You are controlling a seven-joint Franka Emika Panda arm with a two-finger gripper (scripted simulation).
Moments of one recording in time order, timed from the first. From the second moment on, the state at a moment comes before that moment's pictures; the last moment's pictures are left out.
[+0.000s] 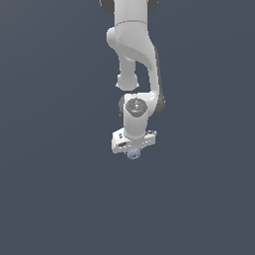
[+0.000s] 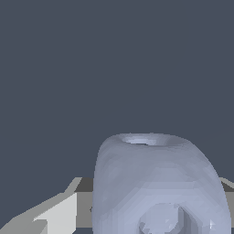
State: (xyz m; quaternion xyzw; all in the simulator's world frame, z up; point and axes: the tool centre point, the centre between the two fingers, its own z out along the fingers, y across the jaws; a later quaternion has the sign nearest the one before) arm -0.006 0.028 0.041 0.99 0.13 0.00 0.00
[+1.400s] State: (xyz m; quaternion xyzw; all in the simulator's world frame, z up) arm -0.033 -0.189 0.081 0.99 0.13 0.00 0.00
